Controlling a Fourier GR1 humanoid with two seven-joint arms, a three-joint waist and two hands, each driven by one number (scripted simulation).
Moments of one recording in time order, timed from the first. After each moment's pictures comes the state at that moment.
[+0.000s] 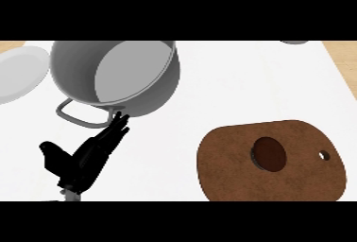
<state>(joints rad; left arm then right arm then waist) 0.02 0.25 -0.27 -1.67 0.35 -0.01 0.22 0.35 -0.71 -0.07 -2.37 0.03 -0.34 1.08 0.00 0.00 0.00</state>
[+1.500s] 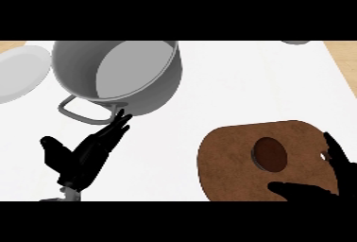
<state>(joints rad) 0.01 0.20 -0.23 -1.70 0.31 -0.03 0.29 0.16 -0.44 0.22 -2.11 0.38 -0.28 1.14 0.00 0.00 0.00</state>
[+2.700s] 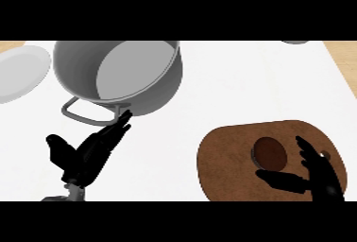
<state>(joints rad) 0.00 0.15 -0.17 -1.65 0.26 -0.09 0.27 0.14 -0.23 0.16 -1.87 0.45 -0.22 1.03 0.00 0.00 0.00</state>
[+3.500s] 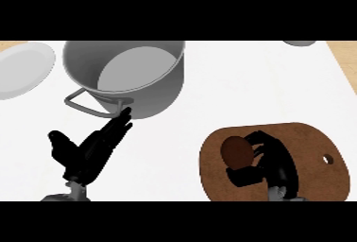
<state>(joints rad) -0.01 0.11 -0.15 -1.66 0.24 -0.11 0.32 -0.02 -0.15 0.36 -1.74 0.69 -0.14 0.98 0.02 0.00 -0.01</state>
